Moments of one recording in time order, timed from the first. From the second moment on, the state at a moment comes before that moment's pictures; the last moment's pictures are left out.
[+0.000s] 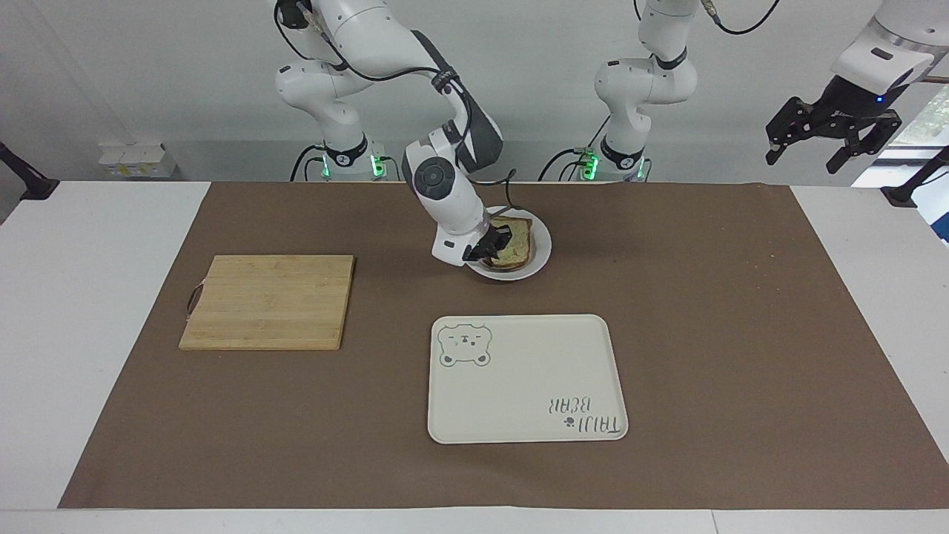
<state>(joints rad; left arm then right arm) -0.08 0.00 0.14 -1.37 -0.04 1.37 0.28 0.50 0.29 0.10 -1.95 0.44 2.19 0.06</state>
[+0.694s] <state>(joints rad) -0.08 0.00 0.14 -1.37 -0.04 1.37 0.28 0.51 0.30 0.09 -1.95 0.33 2.22 0.07</state>
